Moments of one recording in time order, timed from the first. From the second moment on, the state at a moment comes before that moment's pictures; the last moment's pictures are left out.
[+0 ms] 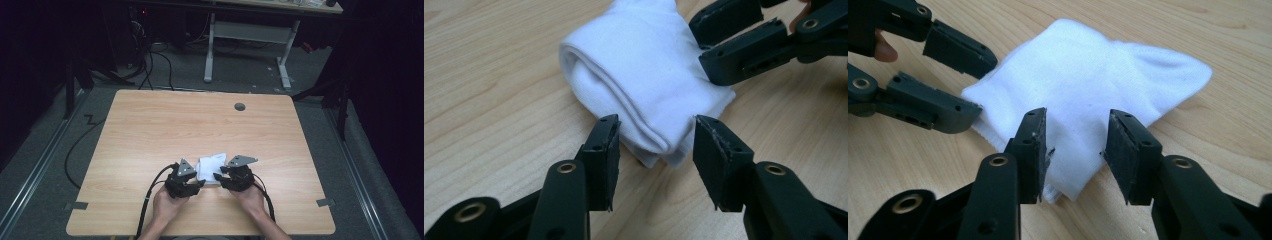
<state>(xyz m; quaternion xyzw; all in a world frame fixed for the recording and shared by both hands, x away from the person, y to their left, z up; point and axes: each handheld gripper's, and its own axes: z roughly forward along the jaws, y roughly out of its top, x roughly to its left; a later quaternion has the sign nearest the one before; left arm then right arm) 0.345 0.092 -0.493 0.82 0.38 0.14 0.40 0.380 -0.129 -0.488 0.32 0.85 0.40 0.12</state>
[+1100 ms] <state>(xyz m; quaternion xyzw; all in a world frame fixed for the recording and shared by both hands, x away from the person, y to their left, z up) 0.379 0.089 -0.506 0.79 0.43 0.14 0.41 0.389 -0.132 -0.506 0.35 0.84 0.39 0.15</state>
